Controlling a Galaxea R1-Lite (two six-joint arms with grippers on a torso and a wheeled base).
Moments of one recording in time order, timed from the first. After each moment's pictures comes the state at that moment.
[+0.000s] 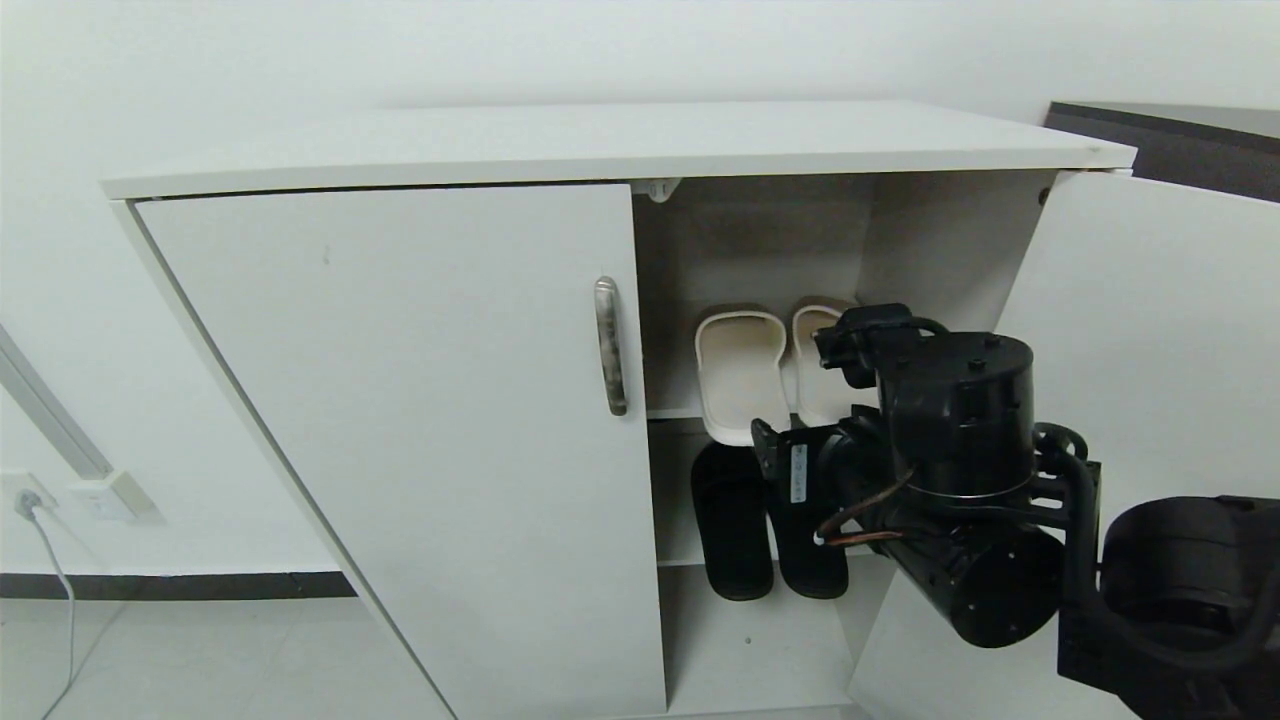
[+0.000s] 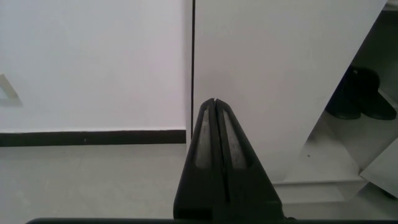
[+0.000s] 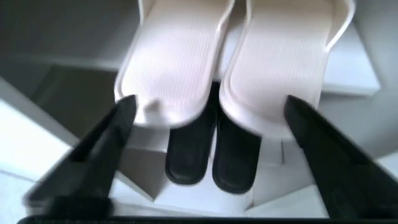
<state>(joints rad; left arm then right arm) 0.00 0.00 0.00 0.00 0.05 -0.03 0.90 1.75 -0.95 -0.56 -0.69 0.18</state>
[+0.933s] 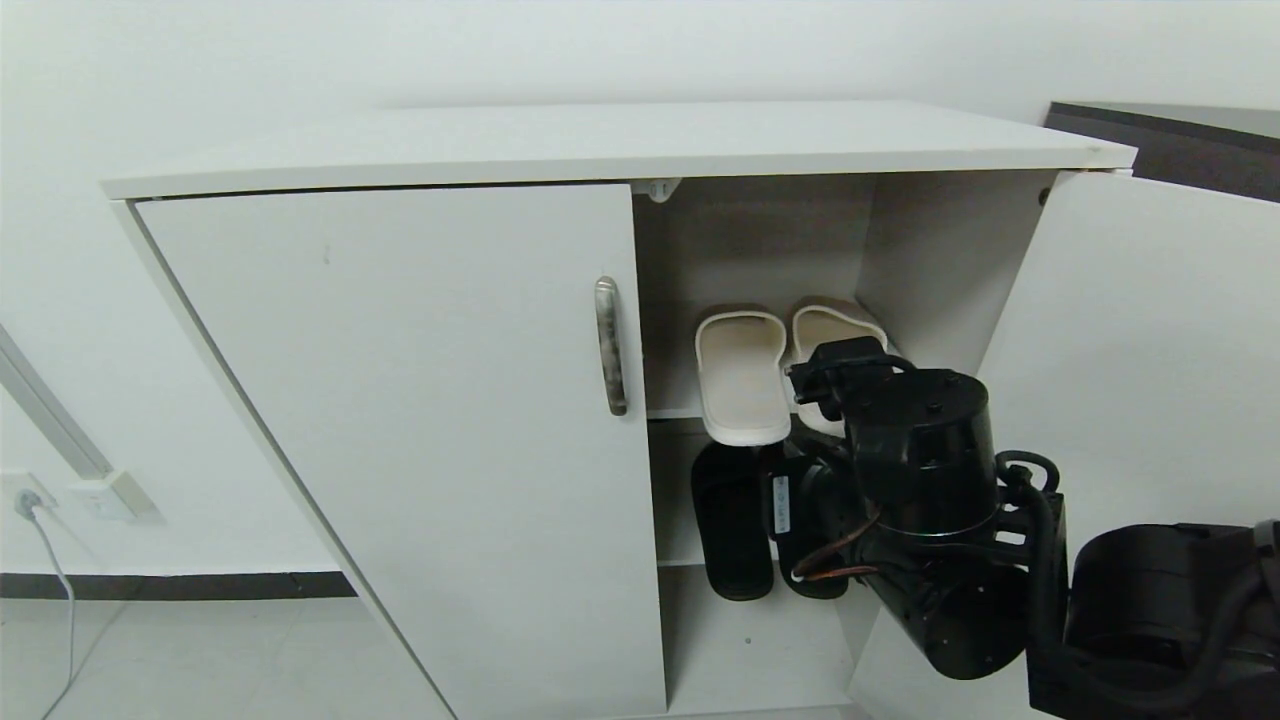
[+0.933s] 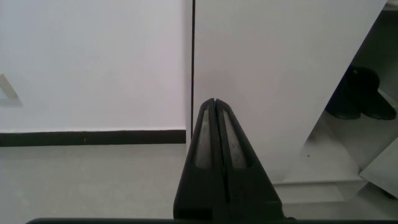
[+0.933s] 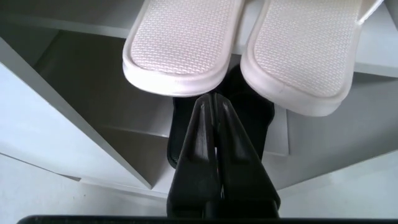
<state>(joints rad) 0.00 0.00 0.00 0.00 0.05 -0.03 0.92 1.79 -0.92 -0.58 -0.69 0.18</state>
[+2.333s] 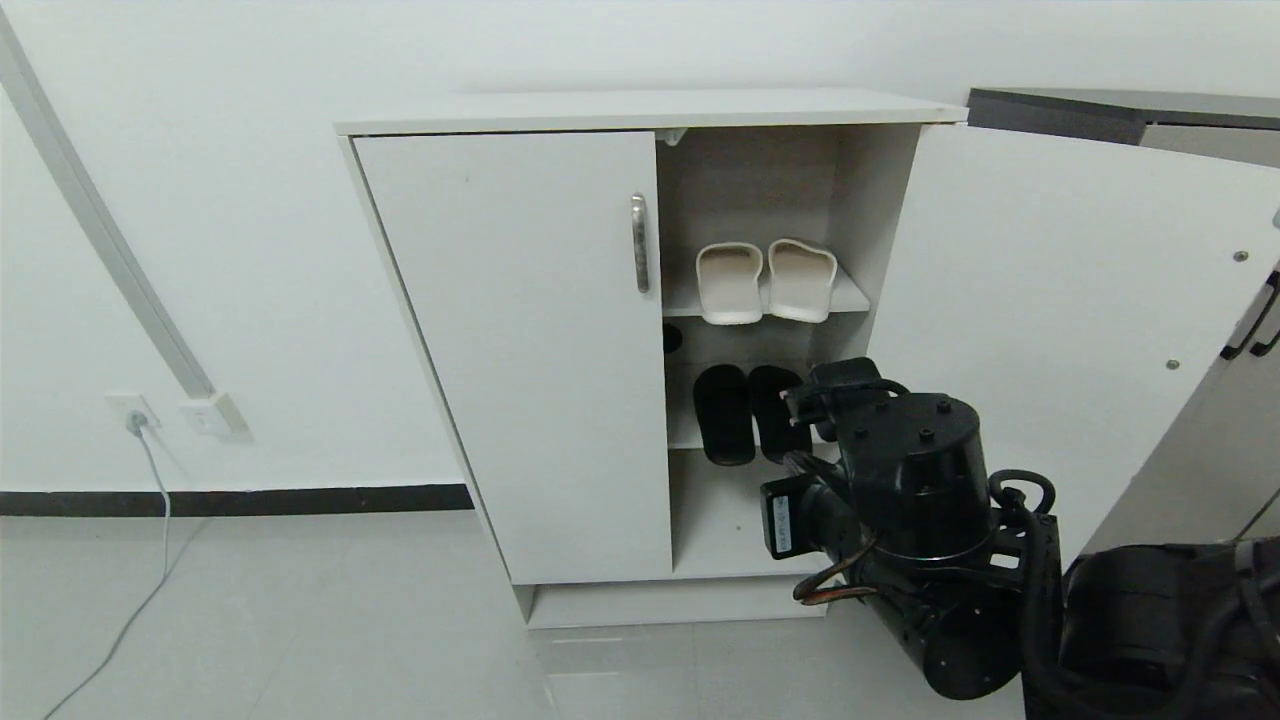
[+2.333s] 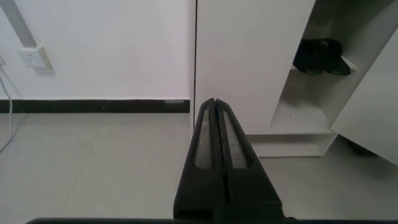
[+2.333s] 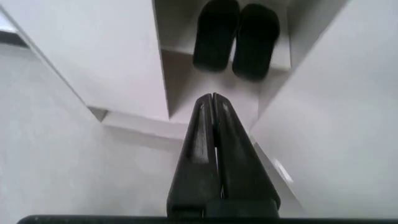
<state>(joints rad) 0.00 0.00 0.00 0.00 0.05 -0.03 0.92 1.80 -0.88 -0.62 -0.69 0.16</state>
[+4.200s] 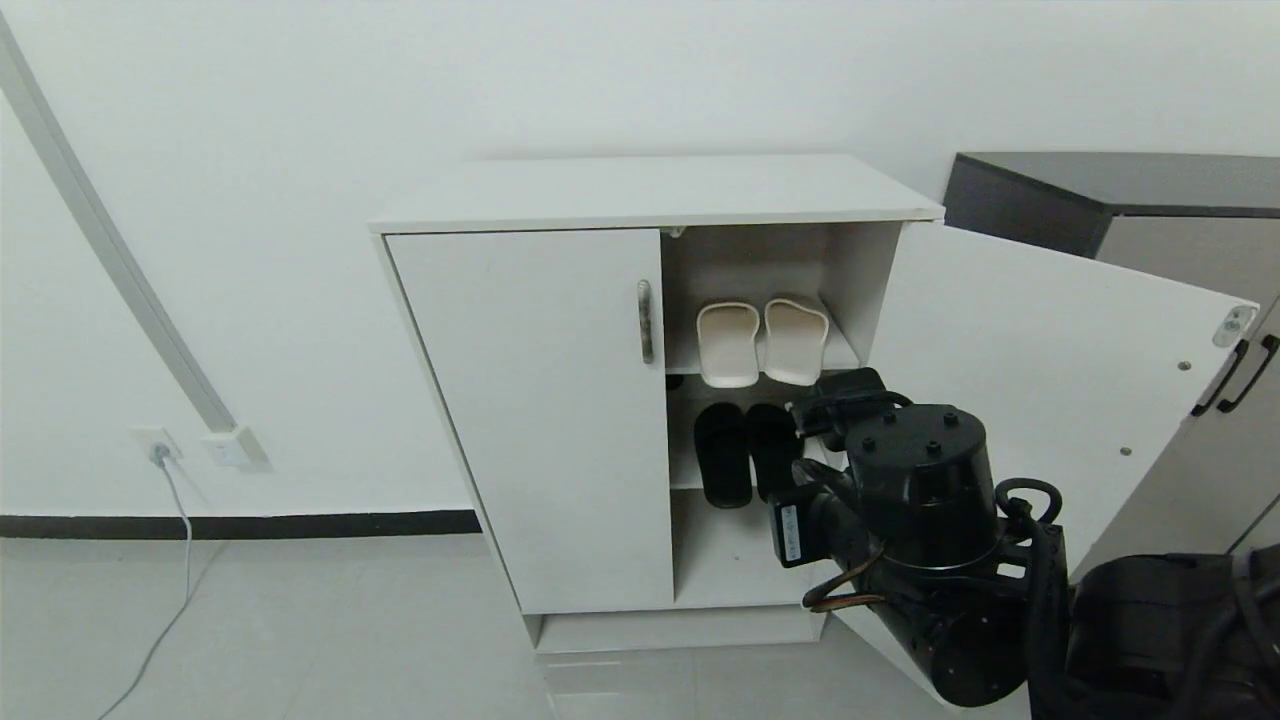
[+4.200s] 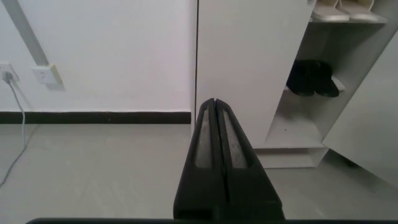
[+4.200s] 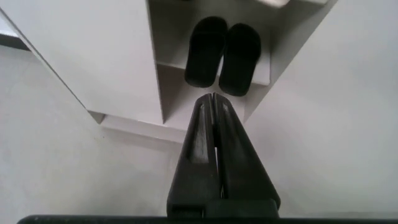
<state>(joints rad) 0.00 0.00 0.00 0.00 0.05 -0.03 0.92 1.80 -0.84 -0.64 -0.69 0.14</state>
